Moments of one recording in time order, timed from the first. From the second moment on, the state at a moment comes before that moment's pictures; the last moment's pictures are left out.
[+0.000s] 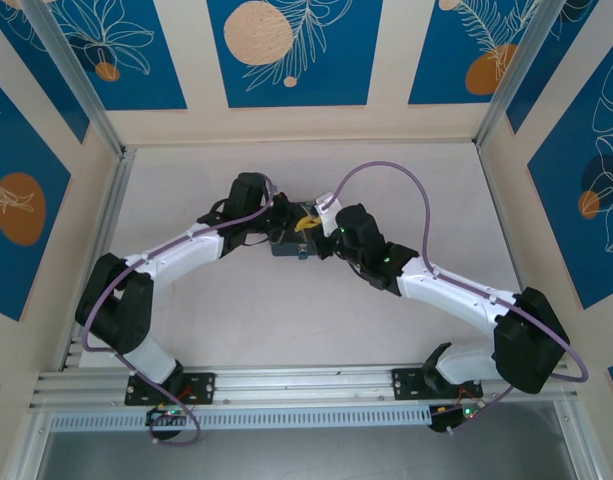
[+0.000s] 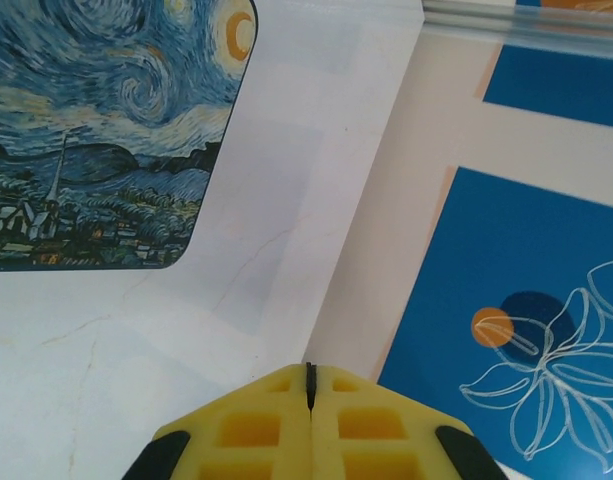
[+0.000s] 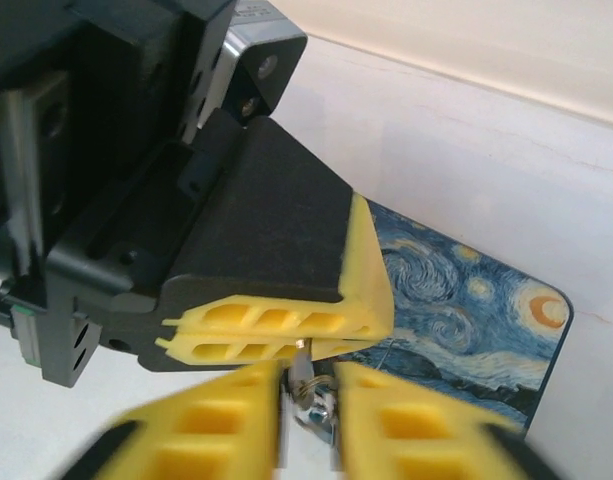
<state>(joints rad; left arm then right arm) -0.57 1.61 1.10 -0.03 0.50 -1.41 0.75 1.31 0.86 -0.01 0.08 0.11</state>
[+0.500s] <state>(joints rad) -0.58 1.51 1.19 -0.16 0.27 -0.83 0.38 1.09 0.75 0.03 -0.30 0.66</state>
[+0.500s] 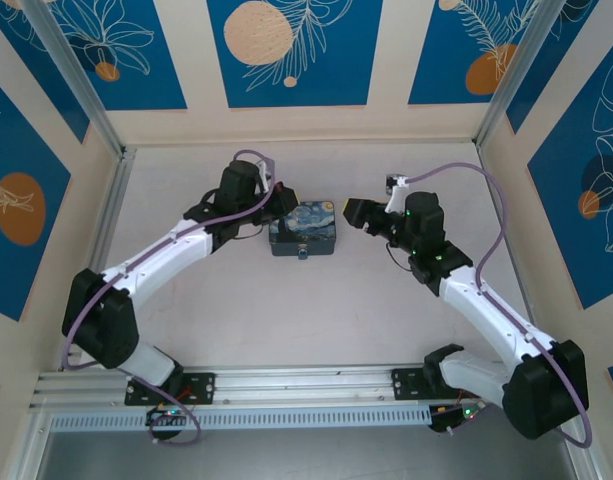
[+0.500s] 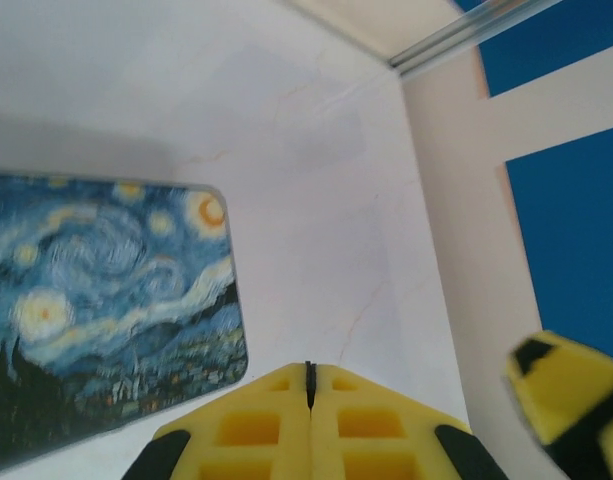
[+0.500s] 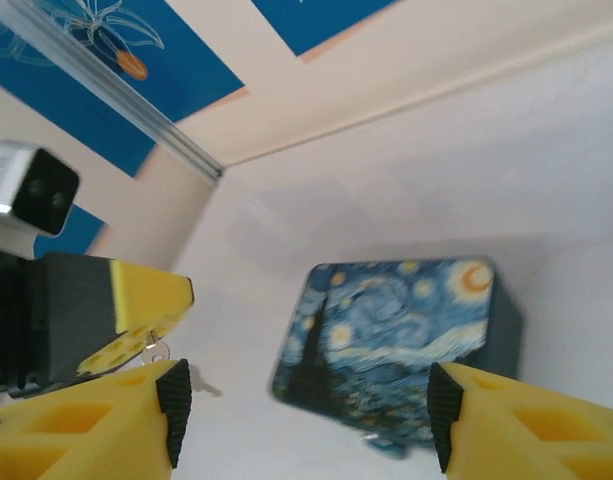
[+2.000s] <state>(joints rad) -0.60 1.49 0.82 0.68 0.02 -1.03 0.51 1.78 0.82 1.18 -0.65 1.49</state>
